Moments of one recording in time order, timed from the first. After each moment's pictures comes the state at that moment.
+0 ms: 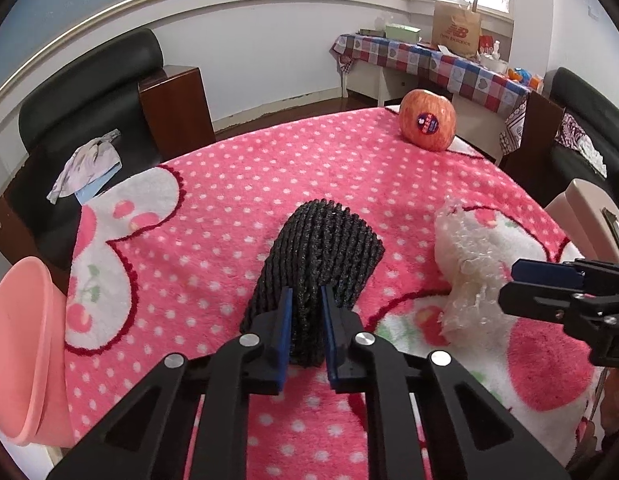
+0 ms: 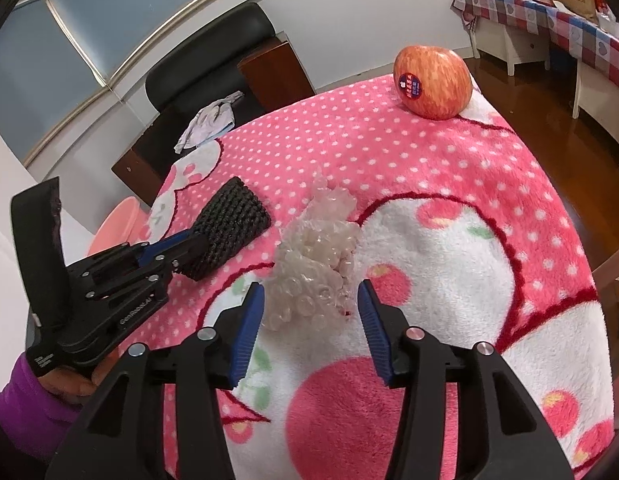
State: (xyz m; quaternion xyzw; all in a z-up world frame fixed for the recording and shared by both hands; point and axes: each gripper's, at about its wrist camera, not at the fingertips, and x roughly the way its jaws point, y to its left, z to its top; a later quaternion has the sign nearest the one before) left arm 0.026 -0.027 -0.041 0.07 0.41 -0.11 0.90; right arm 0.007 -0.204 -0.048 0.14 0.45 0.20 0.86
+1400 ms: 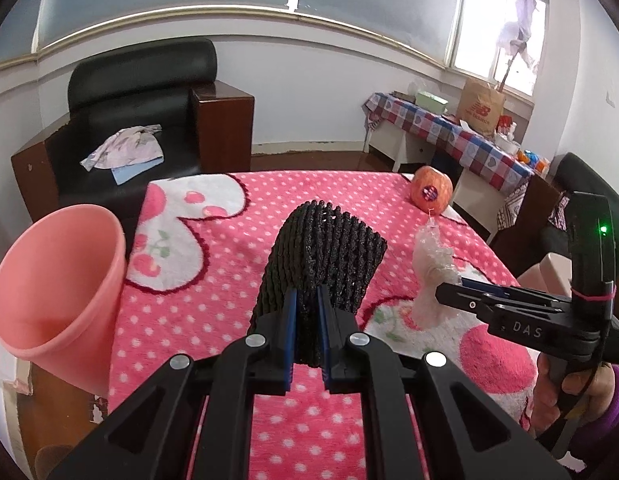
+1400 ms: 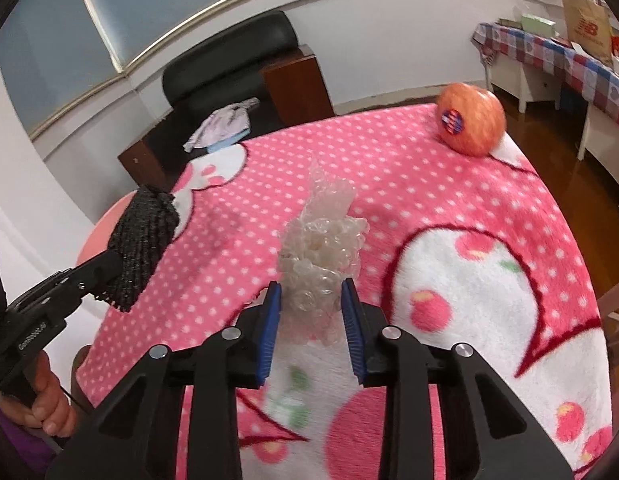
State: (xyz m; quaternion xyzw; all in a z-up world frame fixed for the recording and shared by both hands) left arm -0.060 0.036 0.010 -0.04 0.34 -0.07 0.94; right arm 0.000 -0.167 -0.030 0.09 0.42 0.21 0.88
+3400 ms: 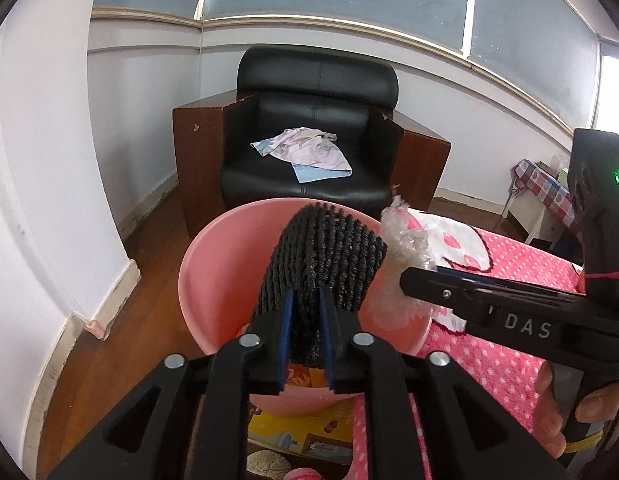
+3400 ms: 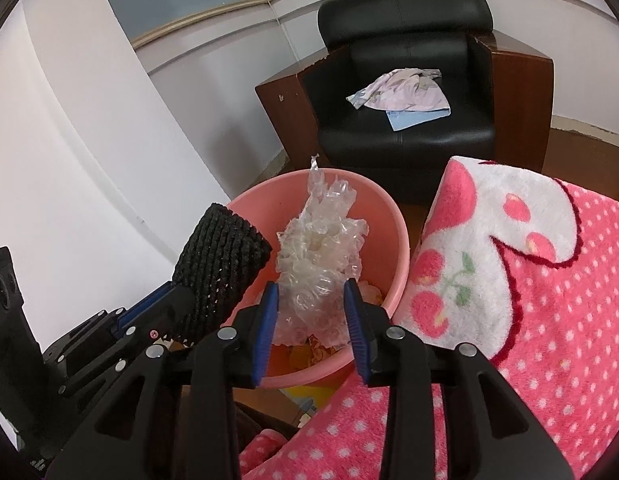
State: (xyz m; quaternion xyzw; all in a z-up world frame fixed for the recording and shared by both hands) left arm -0.080 0.256 -0.002 -0.12 0.30 0.18 0.93; right arm 0.048 0.144 -0.012 0.01 0.43 0.43 0.80
